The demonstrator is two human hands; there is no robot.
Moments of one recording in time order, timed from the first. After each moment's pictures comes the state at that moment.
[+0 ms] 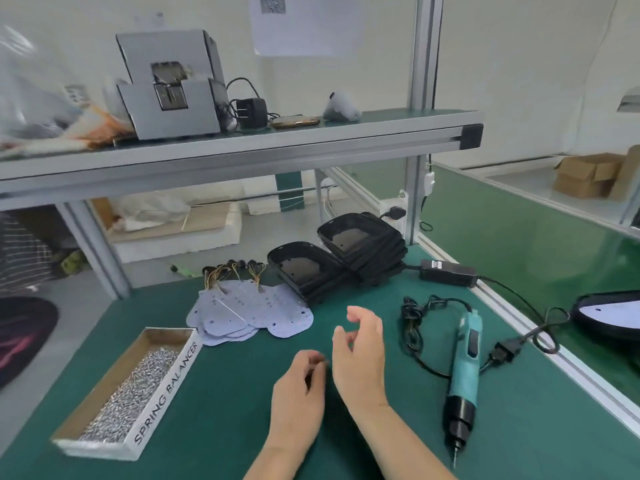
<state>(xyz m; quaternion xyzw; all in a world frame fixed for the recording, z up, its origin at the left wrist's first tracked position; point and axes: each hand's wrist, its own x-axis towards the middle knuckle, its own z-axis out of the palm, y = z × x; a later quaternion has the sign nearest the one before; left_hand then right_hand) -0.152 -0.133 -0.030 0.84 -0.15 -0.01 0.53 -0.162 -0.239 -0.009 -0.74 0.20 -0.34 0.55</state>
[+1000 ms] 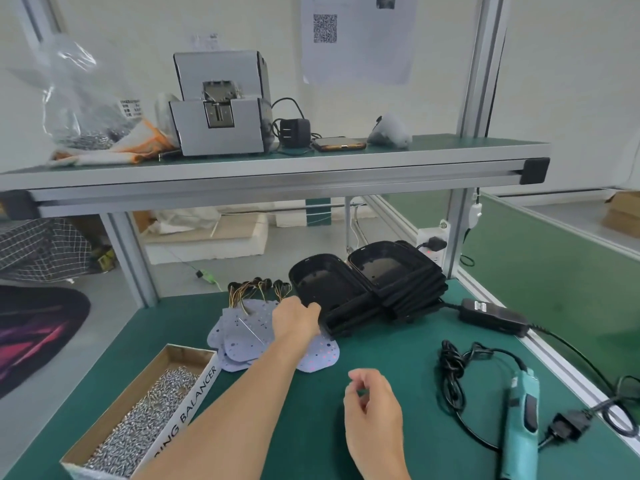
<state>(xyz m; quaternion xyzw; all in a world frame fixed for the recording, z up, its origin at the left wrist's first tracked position) 0.014 -0.163 0.041 0.88 0.04 -0.01 0.48 -0.148 -0.231 -0.037 -0.77 0.19 -0.24 0.55</state>
